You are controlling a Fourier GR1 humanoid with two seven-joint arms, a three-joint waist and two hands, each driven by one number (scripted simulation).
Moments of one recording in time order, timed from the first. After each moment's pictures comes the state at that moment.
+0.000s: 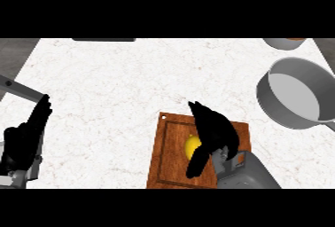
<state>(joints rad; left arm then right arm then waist) 0.01 0.53 -0.13 -1.50 0.16 0.27 0.09 -0.40 -0.06 0.49 -1.66 0.56 0.41 1.09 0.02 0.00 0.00</state>
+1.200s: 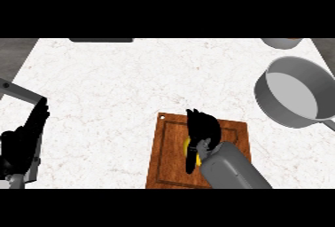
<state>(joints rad) 0.04 0.49 -0.08 -1.52 0.11 0.23 0.10 -0.46 -0.02 0.51 -1.35 0.62 0.44 1.06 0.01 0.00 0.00</state>
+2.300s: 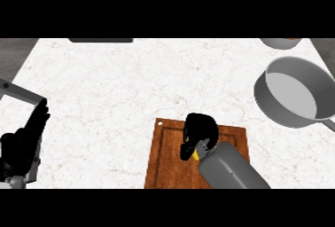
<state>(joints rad) 0.06 0.41 0.00 -1.55 0.02 0.14 0.12 -0.46 -0.01 0.52 -1.29 0.68 0.43 0.96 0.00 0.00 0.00</state>
